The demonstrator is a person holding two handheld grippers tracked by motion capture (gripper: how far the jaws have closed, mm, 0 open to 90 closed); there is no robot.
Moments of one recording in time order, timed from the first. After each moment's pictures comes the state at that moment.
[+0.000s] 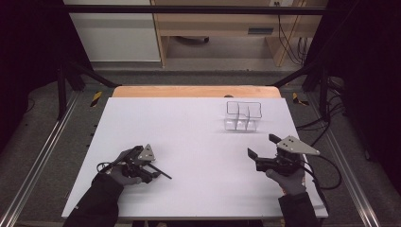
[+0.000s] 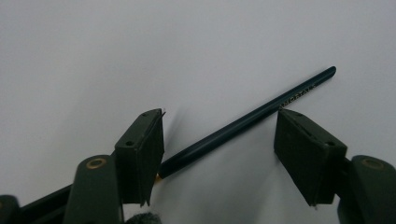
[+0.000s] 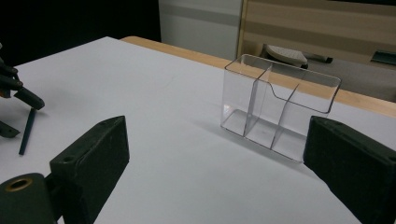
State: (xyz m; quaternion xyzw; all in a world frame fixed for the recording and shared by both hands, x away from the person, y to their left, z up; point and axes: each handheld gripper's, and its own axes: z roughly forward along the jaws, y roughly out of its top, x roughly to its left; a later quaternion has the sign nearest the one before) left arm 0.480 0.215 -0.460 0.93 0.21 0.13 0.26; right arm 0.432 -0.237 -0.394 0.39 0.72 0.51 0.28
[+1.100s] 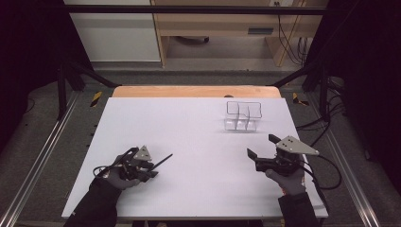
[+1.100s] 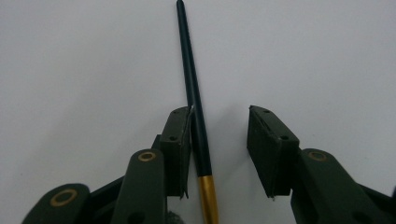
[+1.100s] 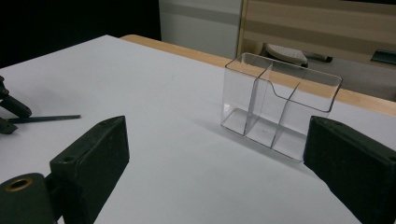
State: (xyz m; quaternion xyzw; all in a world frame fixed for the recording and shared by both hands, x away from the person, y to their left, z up) left arm 0.472 0.222 -0.461 0.92 0.26 0.09 0.27; right arm 0.432 -0.236 -0.395 0.39 0.72 0.51 0.28
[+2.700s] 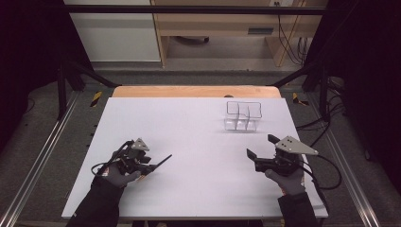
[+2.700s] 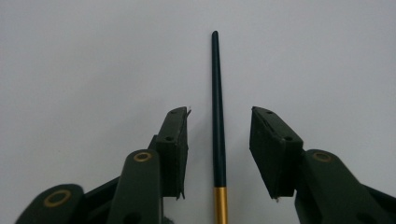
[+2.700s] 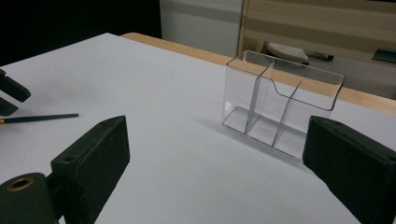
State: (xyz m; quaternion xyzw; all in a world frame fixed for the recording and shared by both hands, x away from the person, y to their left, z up) left arm 0.480 0.219 -0.436 0.90 0.33 0.09 0.27; right arm 0.432 -0.234 -0.396 0.39 0.72 0.50 0.28
